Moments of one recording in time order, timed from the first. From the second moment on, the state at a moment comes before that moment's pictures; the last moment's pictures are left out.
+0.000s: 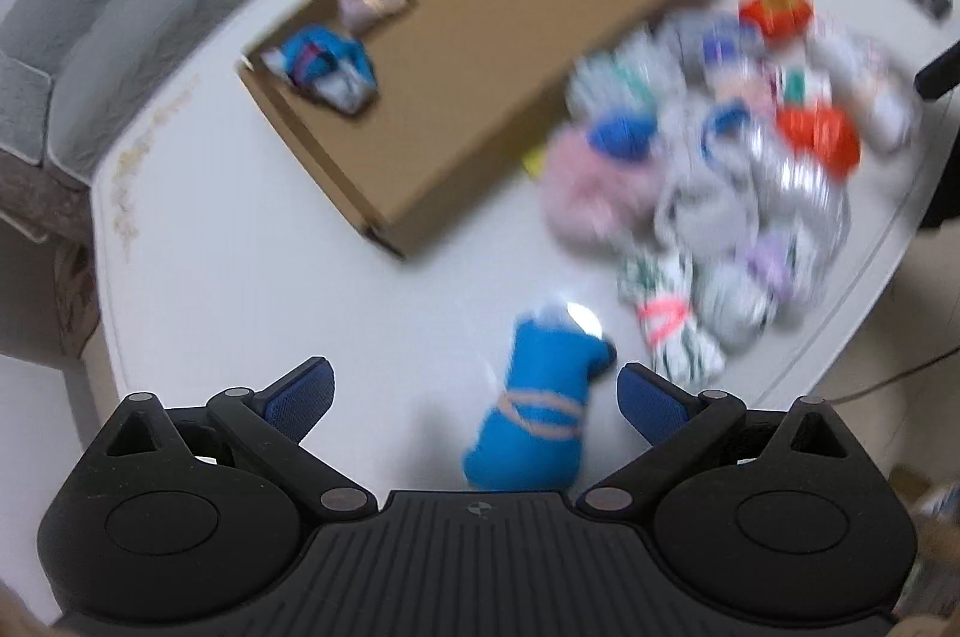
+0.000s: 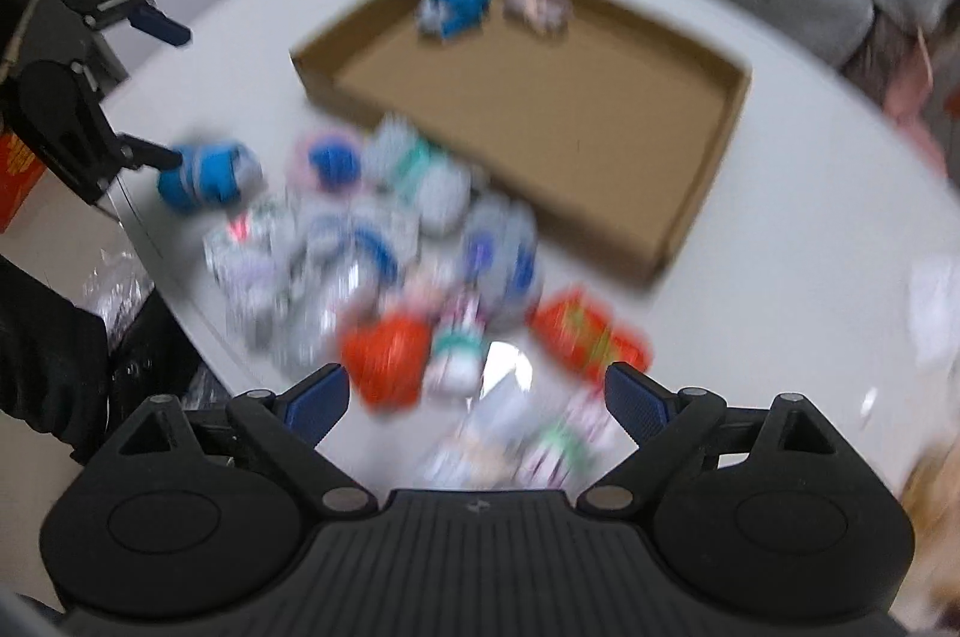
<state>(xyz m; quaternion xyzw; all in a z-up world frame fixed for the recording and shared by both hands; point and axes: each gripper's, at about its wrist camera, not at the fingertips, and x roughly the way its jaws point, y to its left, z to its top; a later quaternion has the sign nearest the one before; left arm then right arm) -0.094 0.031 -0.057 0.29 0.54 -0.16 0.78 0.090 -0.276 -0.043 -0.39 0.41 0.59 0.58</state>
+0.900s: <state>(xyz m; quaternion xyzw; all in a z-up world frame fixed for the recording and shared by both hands) -0.078 0.035 -0.097 0.29 0.58 -0.15 0.75 0.094 -0.278 -0.089 -0.38 0.45 0.55 0.59</state>
